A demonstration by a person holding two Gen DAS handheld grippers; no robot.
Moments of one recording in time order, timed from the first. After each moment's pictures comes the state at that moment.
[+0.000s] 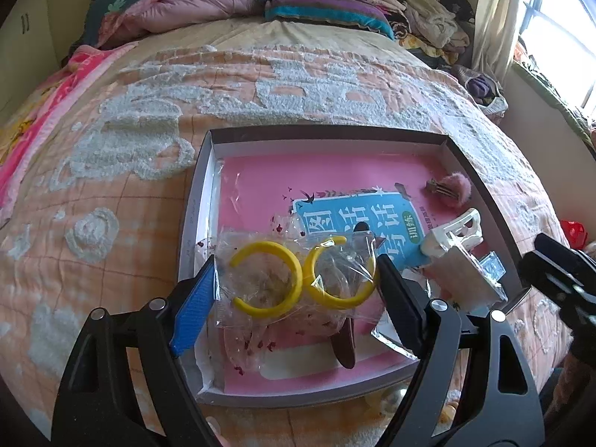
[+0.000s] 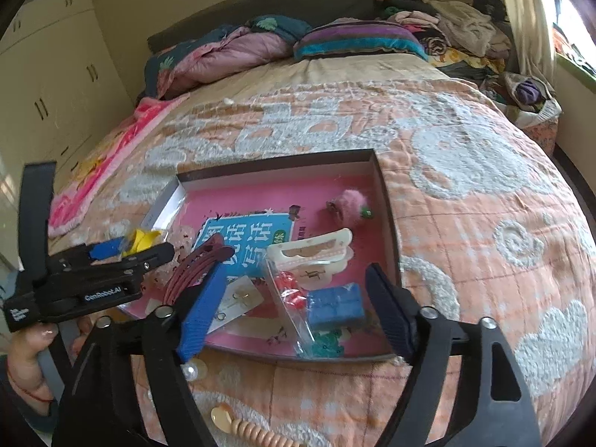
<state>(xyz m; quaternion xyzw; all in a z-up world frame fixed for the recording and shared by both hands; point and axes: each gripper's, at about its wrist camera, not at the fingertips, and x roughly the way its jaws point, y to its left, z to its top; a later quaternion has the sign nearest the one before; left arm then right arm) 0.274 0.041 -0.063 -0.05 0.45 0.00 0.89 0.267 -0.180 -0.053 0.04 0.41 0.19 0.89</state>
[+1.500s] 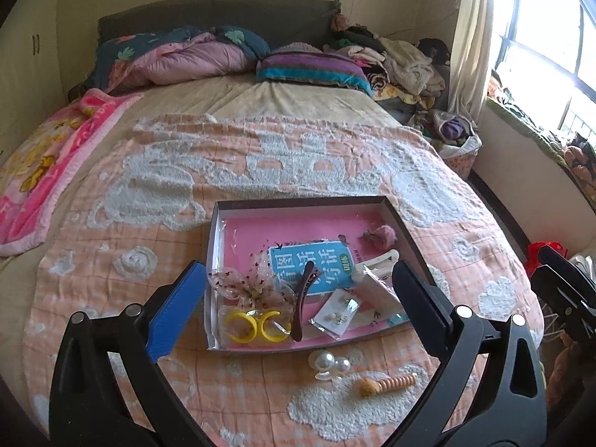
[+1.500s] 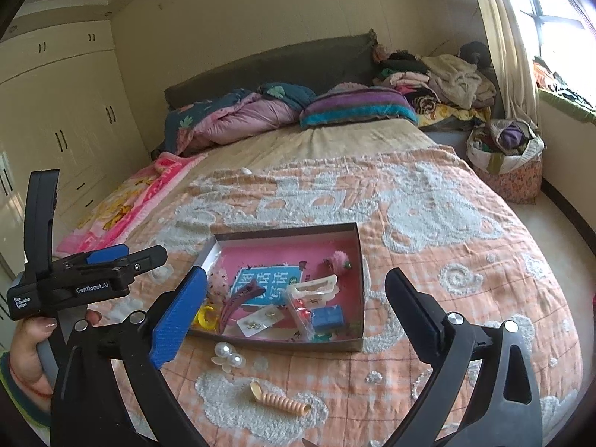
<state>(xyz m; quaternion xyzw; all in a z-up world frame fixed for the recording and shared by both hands) 0.203 0.023 0.051 -0.06 0.36 -0.02 0.93 0.177 -0.219 0.054 0.05 0.30 0.19 0.93</state>
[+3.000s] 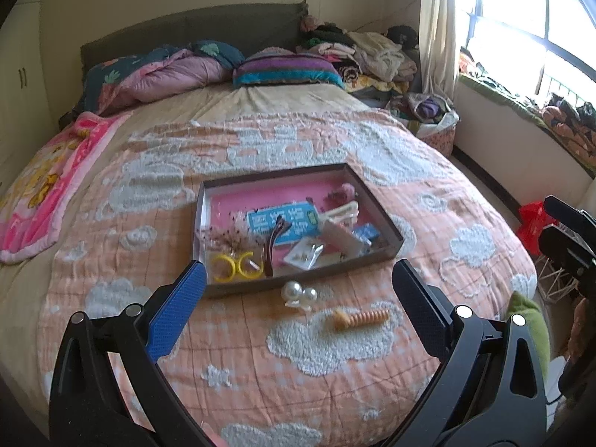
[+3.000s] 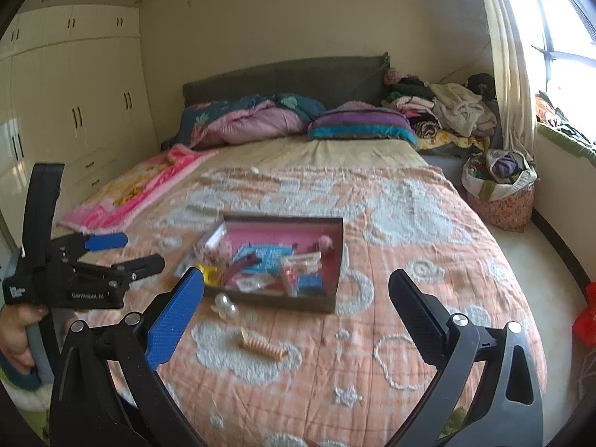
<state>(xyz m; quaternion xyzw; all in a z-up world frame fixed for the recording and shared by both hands) 0.114 -0.022 0.048 0.00 0.36 -0.04 0.93 0.086 -0.256 0.064 0.00 0.27 0.21 0.94</state>
